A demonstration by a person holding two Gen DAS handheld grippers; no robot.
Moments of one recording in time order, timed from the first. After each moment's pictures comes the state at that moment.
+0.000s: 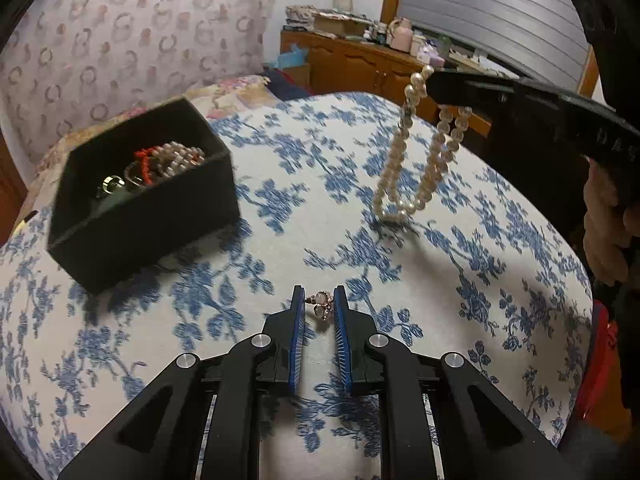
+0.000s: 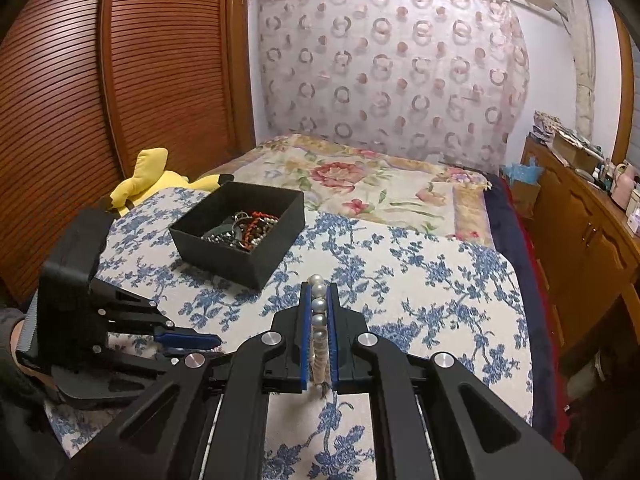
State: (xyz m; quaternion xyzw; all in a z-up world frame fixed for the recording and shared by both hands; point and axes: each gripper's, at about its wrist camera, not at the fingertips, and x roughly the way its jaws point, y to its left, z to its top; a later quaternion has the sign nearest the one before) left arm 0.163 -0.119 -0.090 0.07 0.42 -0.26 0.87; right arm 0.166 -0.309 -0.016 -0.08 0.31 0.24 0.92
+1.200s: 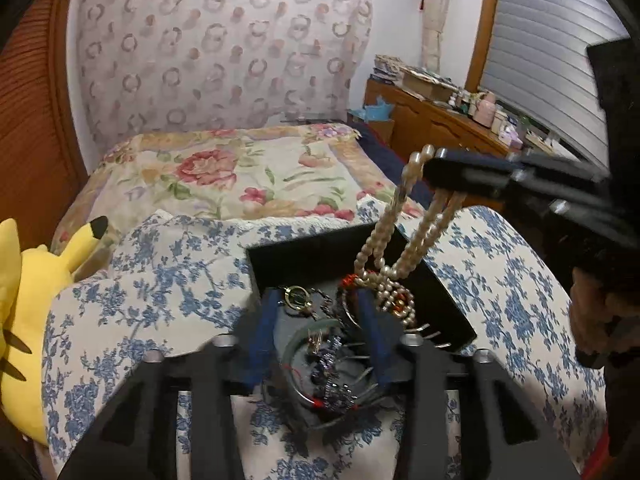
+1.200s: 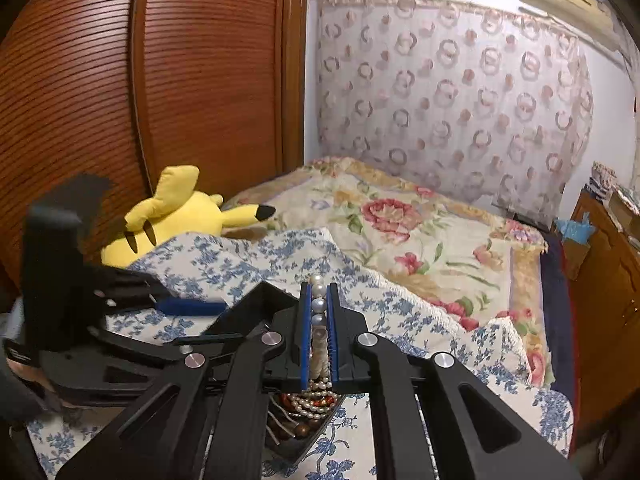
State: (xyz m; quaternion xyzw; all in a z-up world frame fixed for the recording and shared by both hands) left arm 0.266 -0.010 -0.038 -0.01 0.36 -0.14 0.92; right arm 0.292 -0.180 0.008 -0.11 0.29 0.33 0.89
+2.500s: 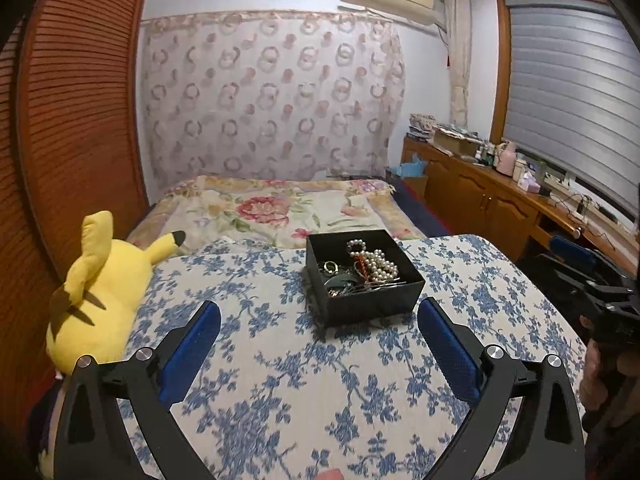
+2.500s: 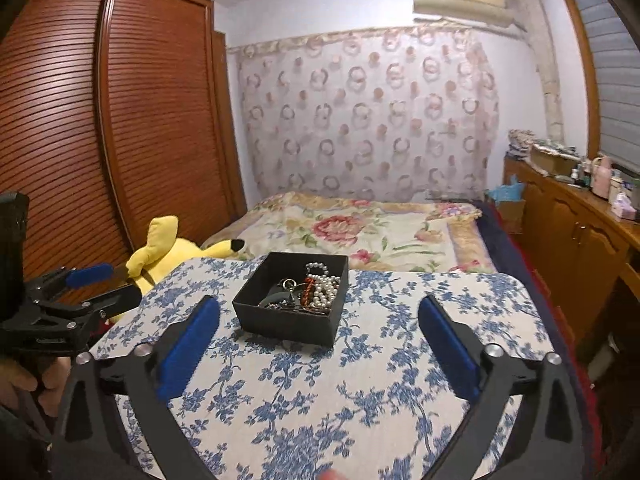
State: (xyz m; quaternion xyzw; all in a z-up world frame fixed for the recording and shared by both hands) left arm 0.081 0.015 0.018 -0.01 0.26 -0.05 0.96; right arm 0.091 -0.256 0.023 0.00 0.22 0.19 0.96
